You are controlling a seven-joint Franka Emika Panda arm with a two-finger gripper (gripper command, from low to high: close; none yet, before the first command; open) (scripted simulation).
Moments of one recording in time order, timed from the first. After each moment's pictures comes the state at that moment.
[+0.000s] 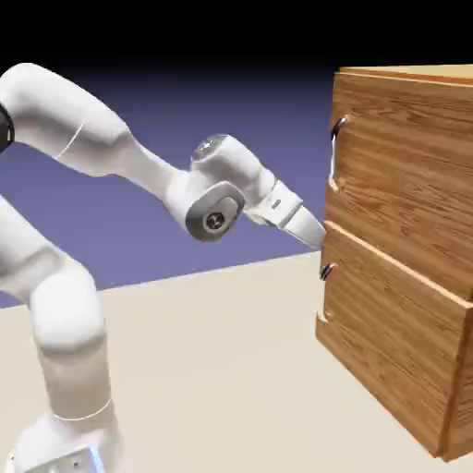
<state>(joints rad) -0.03 -0.58 0.04 -2.79 0.12 3.03 0.66</state>
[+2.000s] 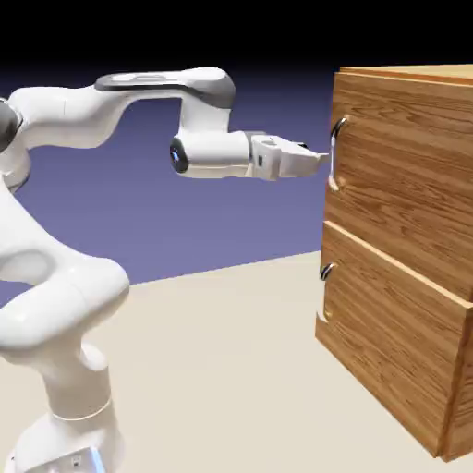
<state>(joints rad) -0.94 -0.91 1.04 -2.32 2.73 2.90 -1.20</state>
